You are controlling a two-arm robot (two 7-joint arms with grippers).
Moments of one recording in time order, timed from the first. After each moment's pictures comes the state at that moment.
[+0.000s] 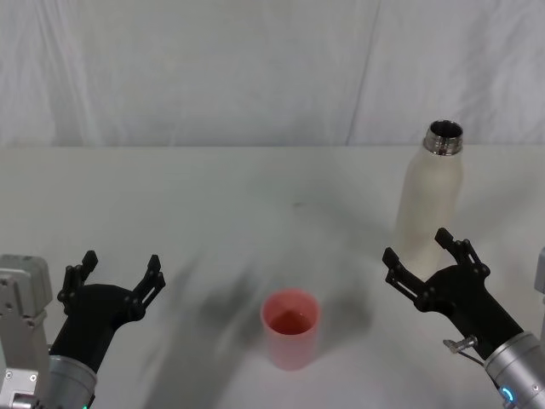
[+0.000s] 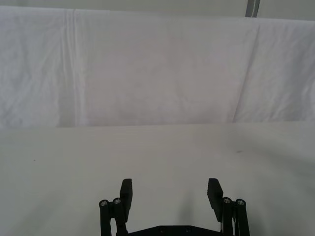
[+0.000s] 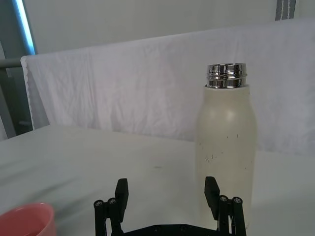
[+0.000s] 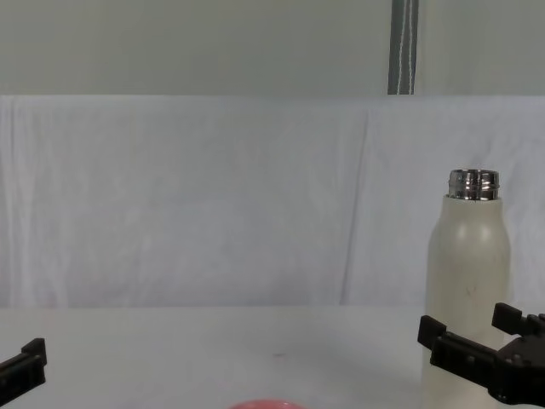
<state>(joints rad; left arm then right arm) 0.27 0.24 0.04 -1.85 -0.25 -0.02 -0.02 -0.07 0.24 -0.23 -1.66 0.31 -0.15 0.29</state>
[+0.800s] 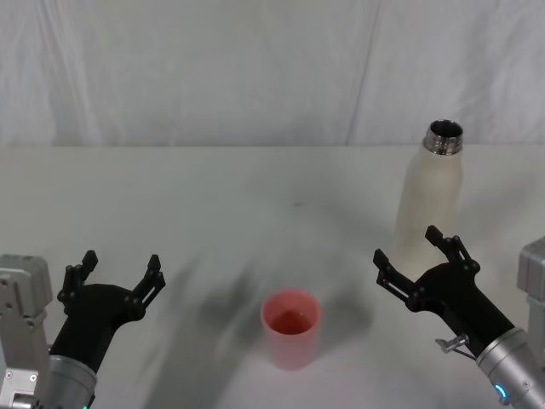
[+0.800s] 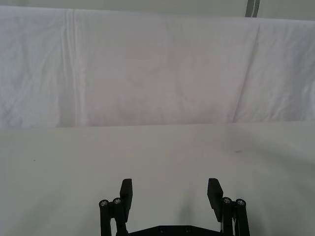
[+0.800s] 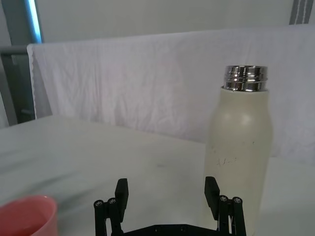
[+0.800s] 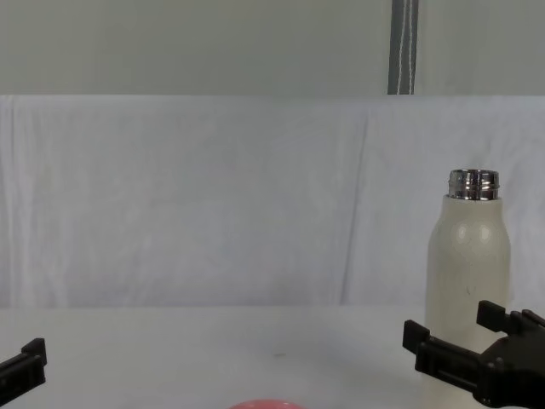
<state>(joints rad) 0.27 0.24 0.04 -1.85 -0.25 -0.02 -0.02 -0.05 0.25 -0.25 -1.65 0.25 -0.15 0.29</state>
